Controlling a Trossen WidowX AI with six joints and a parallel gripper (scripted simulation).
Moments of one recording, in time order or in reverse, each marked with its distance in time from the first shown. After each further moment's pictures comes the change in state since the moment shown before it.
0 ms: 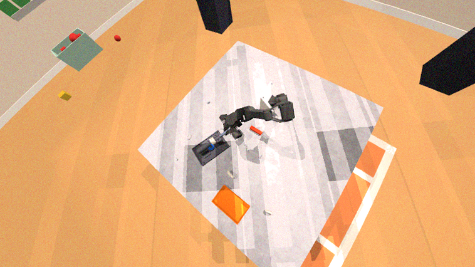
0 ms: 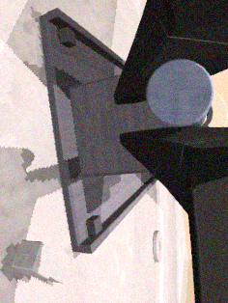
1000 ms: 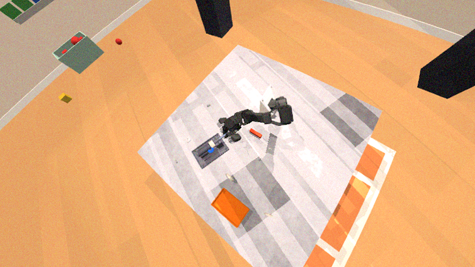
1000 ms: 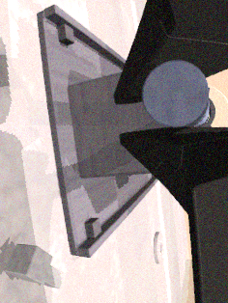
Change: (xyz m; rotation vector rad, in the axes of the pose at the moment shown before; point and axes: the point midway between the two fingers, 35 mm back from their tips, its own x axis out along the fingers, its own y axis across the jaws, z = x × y) arm 0.004 0.000 -0.003 -0.001 -0.006 -0.001
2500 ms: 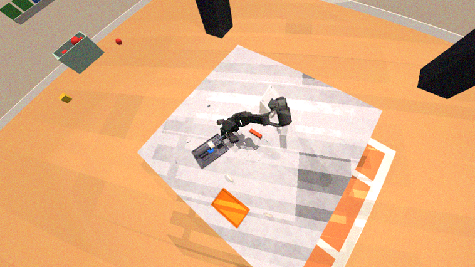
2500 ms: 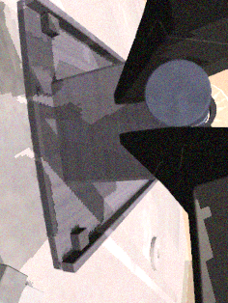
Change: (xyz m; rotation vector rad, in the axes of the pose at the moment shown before) arm 0.011 0.000 -0.012 -0.002 0.001 0.000
